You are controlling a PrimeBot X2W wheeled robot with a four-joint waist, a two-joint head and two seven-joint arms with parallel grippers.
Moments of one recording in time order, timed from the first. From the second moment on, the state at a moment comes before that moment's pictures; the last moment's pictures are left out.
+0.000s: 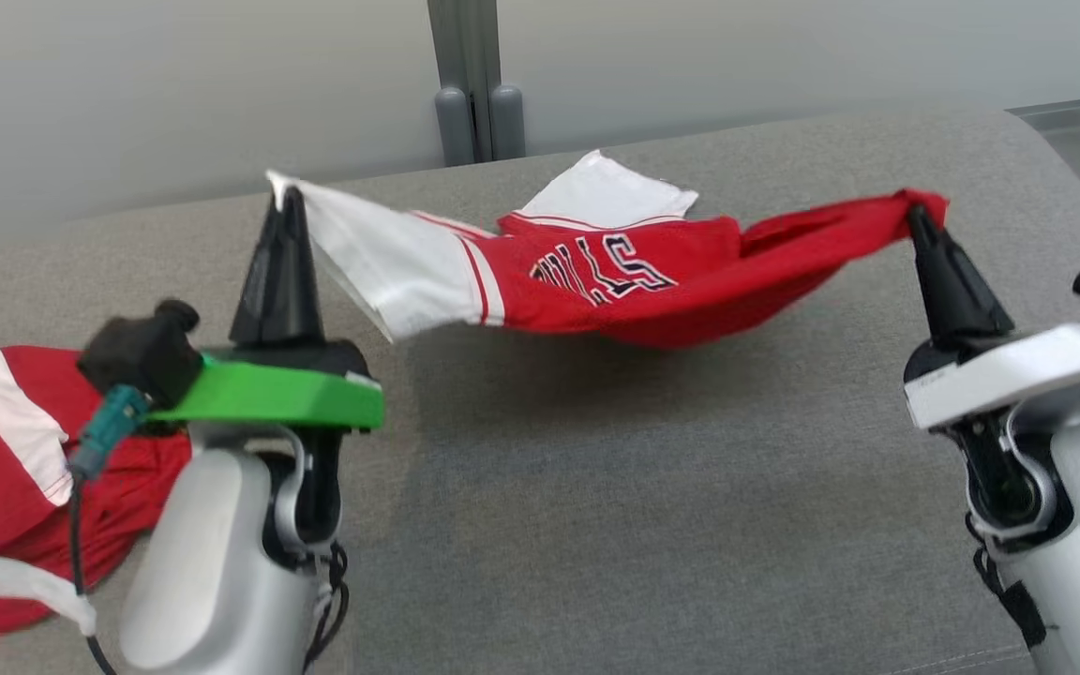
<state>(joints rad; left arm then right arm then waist) -0.39 0.05 -0.21 0.20 -0.50 0.00 -0.26 -0.32 -0.27 0.12 0.15 0.75 0.13 -0.09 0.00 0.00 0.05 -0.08</state>
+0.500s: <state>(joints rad) -0.73 0.05 -0.13 -0.06 -0.66 0.11 -0.08 -0.60 -0.22 0.05 -0.12 0.63 0.13 0.10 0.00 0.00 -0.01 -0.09</state>
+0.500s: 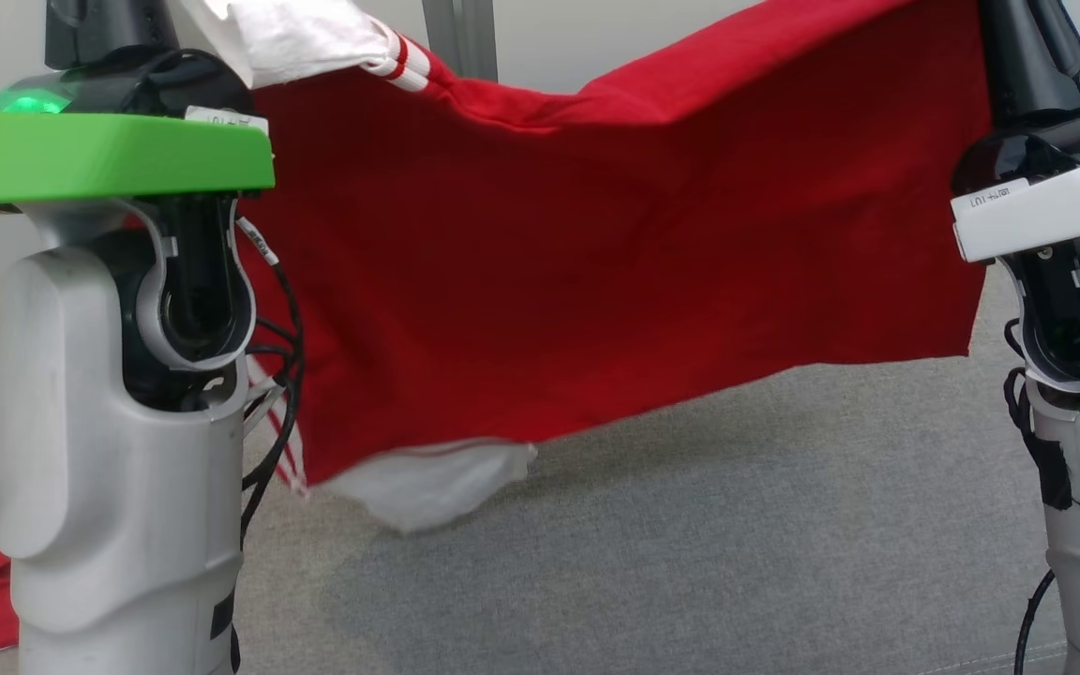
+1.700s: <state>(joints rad) -1.80 0.20 -0.21 0.81 -0.42 0.03 -0.24 -1.56 -0.20 0.06 0.80 0.36 0.13 -0.25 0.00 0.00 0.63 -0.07</state>
